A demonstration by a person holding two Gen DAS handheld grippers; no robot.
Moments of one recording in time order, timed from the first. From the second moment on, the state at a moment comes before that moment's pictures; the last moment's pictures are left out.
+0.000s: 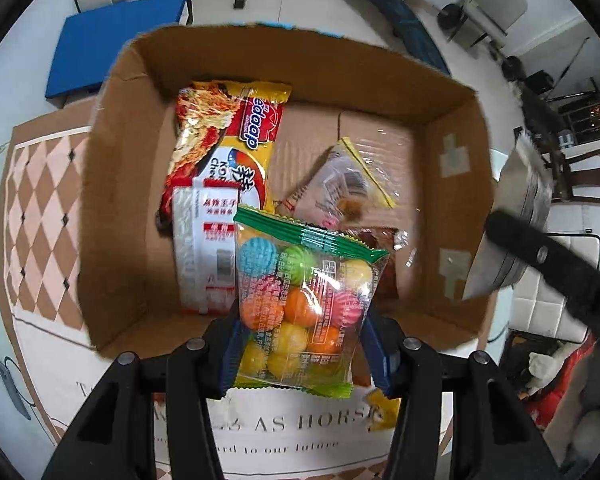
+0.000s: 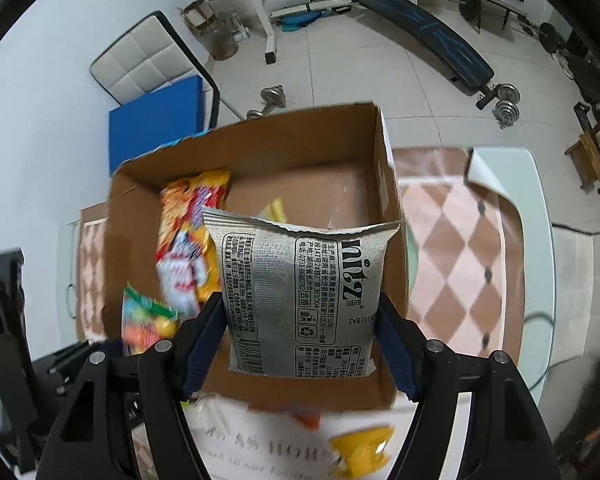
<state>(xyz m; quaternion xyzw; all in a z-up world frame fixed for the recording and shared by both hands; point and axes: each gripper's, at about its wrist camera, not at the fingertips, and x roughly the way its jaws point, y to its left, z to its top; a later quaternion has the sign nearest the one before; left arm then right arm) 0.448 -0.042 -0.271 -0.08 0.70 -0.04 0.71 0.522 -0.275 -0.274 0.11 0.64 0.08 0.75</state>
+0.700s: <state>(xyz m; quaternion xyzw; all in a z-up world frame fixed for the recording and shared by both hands) 0.473 -0.045 -0.307 -0.07 0.71 0.00 0.70 0.598 -0.253 -0.337 0.04 0.69 0.08 0.72</state>
